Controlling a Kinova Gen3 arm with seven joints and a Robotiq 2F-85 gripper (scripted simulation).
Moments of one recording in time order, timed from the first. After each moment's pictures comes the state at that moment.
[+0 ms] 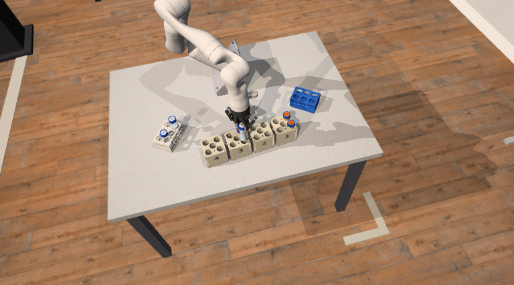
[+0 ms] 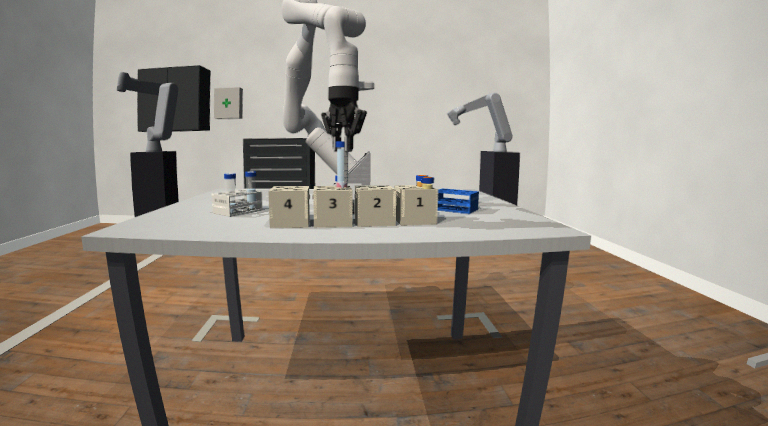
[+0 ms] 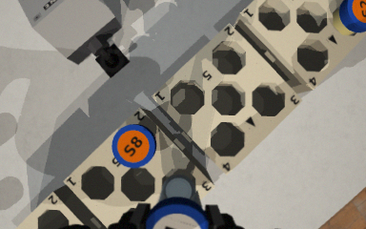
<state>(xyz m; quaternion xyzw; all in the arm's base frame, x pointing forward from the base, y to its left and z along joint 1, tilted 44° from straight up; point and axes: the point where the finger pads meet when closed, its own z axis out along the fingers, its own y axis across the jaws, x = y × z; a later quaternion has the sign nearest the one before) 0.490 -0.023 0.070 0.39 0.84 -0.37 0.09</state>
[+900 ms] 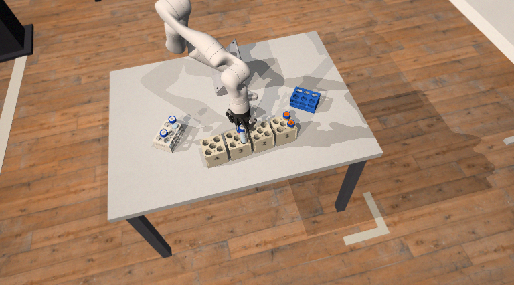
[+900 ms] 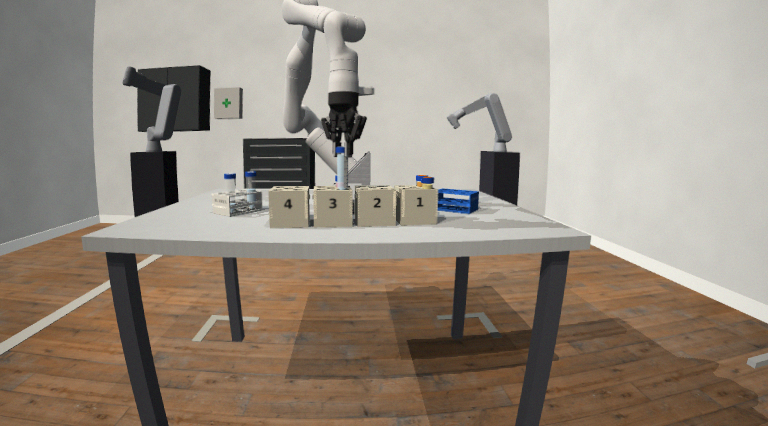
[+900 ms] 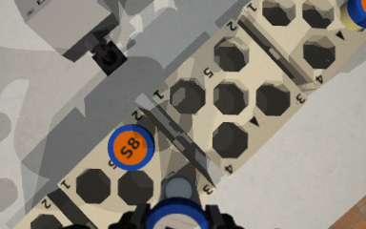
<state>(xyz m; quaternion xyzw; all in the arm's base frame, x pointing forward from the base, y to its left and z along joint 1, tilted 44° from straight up) 0.488 -0.032 0.060 0.39 0.84 -0.37 0.09</state>
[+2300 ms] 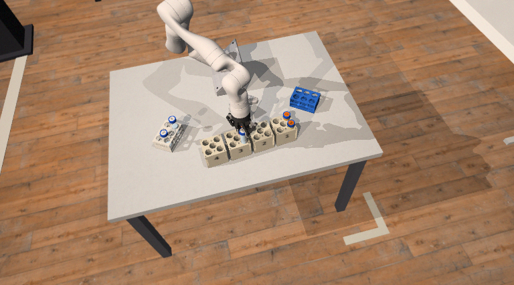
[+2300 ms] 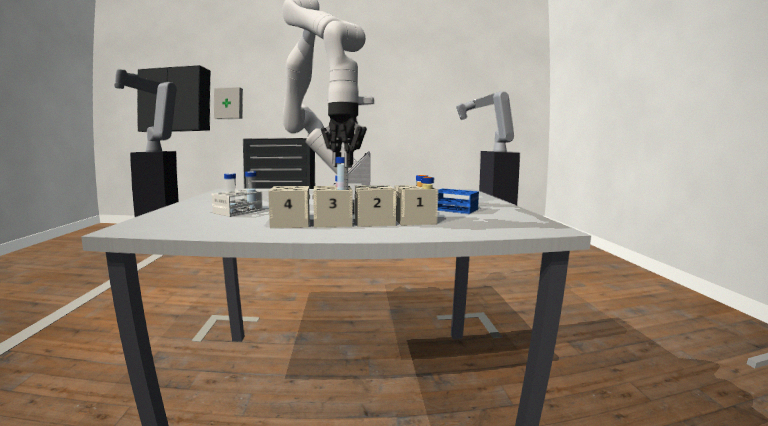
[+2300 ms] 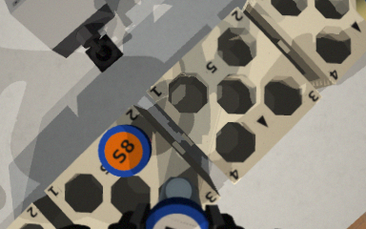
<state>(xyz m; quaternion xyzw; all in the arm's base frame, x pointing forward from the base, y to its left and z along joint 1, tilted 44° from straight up) 0.485 -0.049 0.042 0.39 0.84 -0.37 0.09</state>
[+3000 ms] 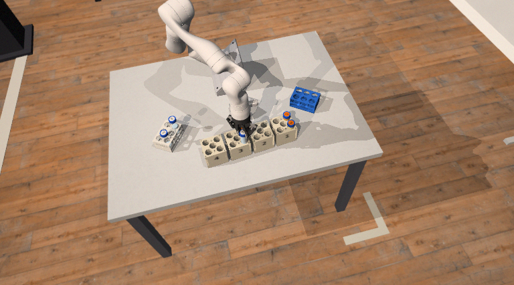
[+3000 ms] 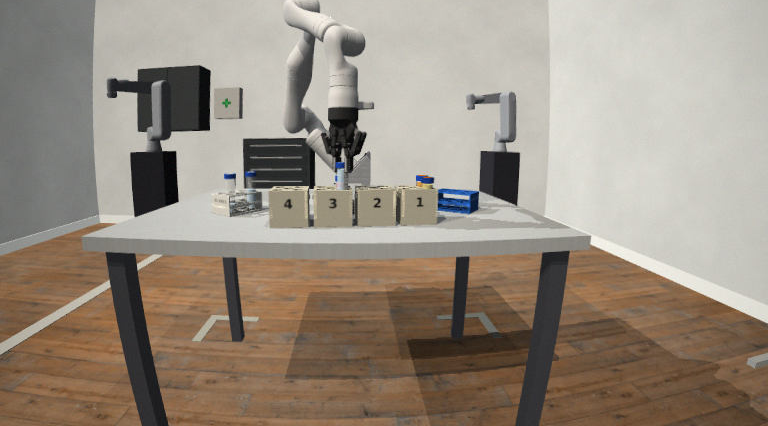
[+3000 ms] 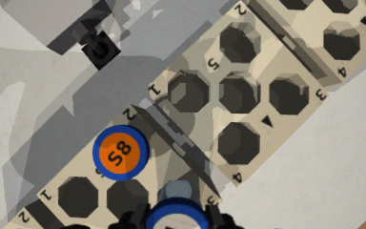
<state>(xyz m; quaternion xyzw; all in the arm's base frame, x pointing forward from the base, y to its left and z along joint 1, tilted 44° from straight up) 0.483 -0.058 0.033 0.39 0.84 -0.37 0.09</state>
